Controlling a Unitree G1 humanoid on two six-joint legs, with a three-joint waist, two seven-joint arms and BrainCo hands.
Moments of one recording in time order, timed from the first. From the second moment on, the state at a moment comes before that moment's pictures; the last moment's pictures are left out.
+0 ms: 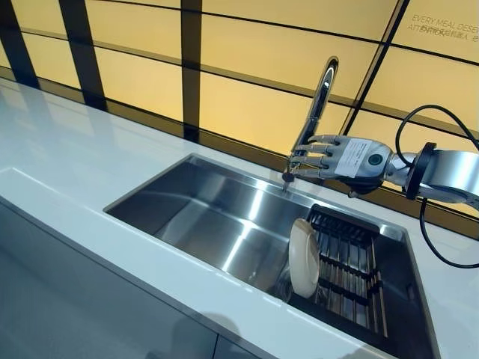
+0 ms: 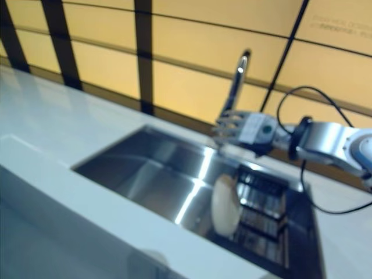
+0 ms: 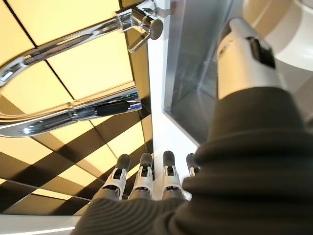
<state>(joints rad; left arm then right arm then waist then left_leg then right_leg) 0.09 0.35 -0.14 1.04 -0.09 -0.05 0.04 -0.99 -1.37 0.61 -0.04 -0.77 -0.60 0.12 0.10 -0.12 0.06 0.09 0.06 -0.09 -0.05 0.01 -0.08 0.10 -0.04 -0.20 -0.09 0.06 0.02</state>
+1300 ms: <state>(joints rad) 0.09 0.35 -0.15 1.05 -0.09 -0.06 0.04 -0.95 -1.24 0.68 -0.02 -0.74 -0.63 0.29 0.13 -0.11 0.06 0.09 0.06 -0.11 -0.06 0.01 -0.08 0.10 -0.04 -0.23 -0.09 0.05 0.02</state>
